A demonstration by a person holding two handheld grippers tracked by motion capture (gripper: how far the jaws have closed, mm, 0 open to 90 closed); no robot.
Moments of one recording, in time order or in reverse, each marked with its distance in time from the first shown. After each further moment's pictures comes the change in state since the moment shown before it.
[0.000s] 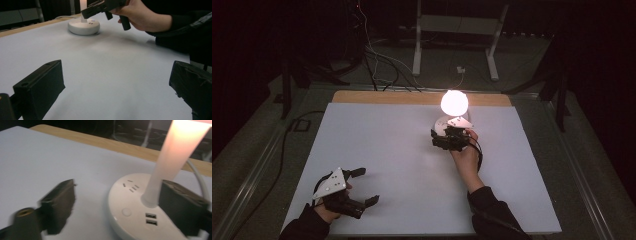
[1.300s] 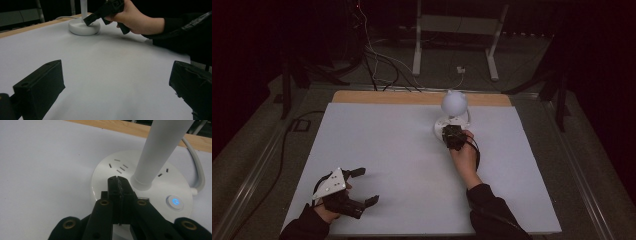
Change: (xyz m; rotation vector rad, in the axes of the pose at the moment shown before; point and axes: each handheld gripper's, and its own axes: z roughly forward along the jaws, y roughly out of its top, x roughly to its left) left arm 0.000 0.000 -0.001 -0.002 0.001 0.005; right arm -0.004 -0.008 0.023 0.147 -0.126 0.035
